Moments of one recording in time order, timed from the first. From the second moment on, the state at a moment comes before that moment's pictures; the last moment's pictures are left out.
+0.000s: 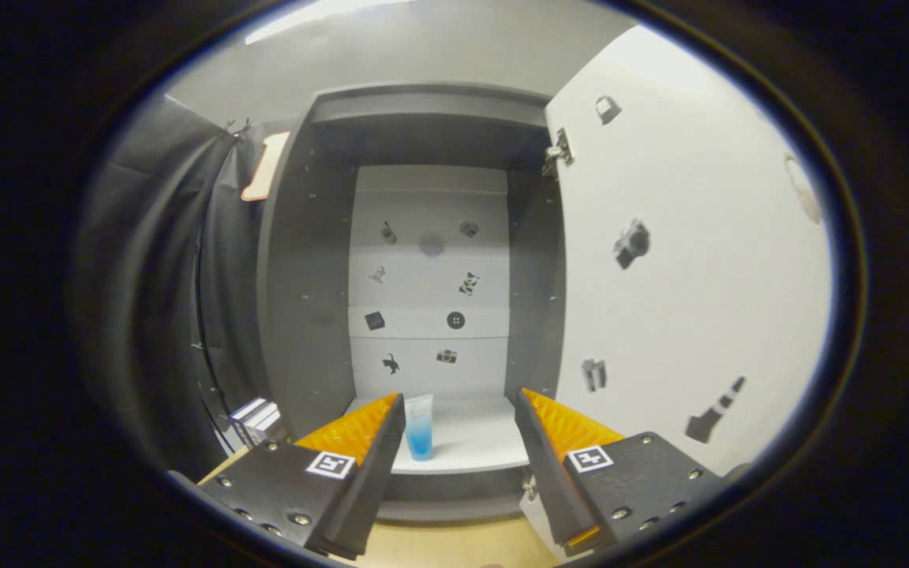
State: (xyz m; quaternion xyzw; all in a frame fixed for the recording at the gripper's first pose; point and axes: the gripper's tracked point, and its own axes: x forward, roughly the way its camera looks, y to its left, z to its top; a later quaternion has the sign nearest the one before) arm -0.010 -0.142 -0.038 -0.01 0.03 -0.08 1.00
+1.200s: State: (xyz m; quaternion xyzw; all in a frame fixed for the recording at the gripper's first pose) arm -0.268 -0.330 0.014 -0.04 0.01 -0.31 0.95
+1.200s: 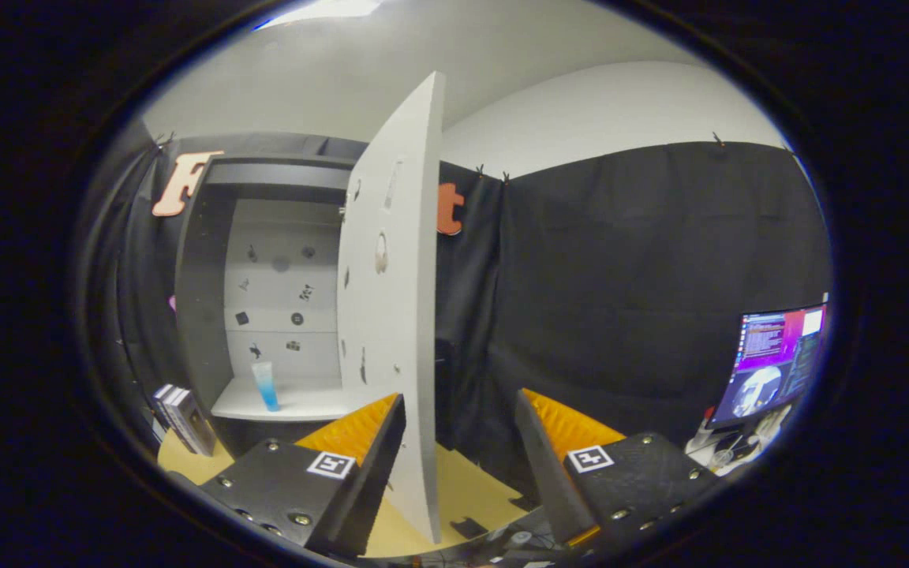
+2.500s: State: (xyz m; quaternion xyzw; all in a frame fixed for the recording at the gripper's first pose) arm -0.207 -0.243 0.002 -0.02 0.04 -0.10 0.99
